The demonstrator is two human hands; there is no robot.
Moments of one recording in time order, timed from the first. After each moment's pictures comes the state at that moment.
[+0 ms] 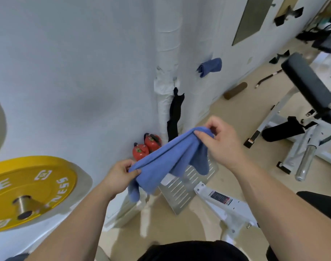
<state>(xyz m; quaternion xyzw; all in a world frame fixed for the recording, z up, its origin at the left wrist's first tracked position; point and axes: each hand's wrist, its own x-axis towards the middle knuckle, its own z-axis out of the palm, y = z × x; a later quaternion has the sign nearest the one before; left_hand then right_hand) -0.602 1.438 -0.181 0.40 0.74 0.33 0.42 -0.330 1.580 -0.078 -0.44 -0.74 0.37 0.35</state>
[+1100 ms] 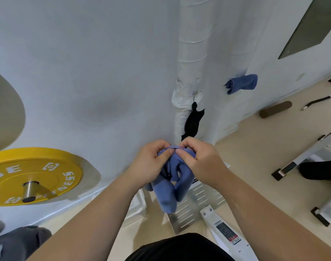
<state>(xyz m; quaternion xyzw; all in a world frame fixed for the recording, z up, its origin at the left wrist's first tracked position) -0.515 1.566 -0.099 0.42 0.74 0.44 0.29 -0.367 1.674 -0.105 -0.27 -0.83 0.44 0.22</state>
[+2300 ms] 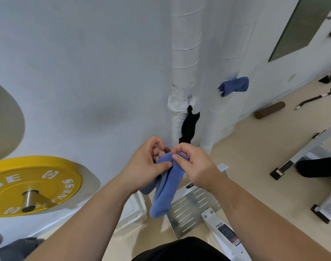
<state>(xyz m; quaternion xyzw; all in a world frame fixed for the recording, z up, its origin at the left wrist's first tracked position) -0.516 1.548 -0.080 0.44 0.67 0.47 0.37 -0.365 1.656 -0.103 -0.28 -0.76 0.55 0.20</state>
